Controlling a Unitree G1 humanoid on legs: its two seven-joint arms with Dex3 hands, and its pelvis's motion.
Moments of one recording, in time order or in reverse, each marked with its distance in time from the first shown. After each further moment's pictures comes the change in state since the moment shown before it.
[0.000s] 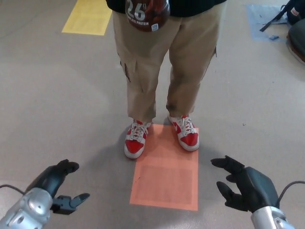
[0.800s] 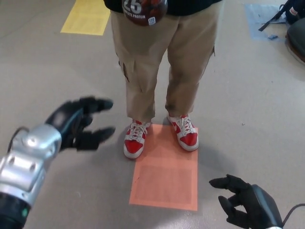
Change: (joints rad) left_arm -0.073 -0.001 0.252 -0.502 -0.201 0.355 -0.310; right_arm 0.106 0.000 -0.043 -0.003 0.042 -0.152 0.015
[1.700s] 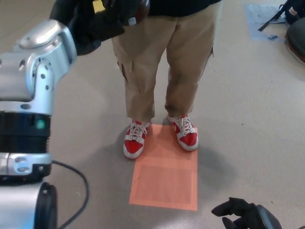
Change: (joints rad) left_arm -0.433 -0.165 0.348 -0.122 -0.197 0.307 -0.004; right_arm 0.098 0.001 -0.007 0.000 0.006 -0.016 -0.011
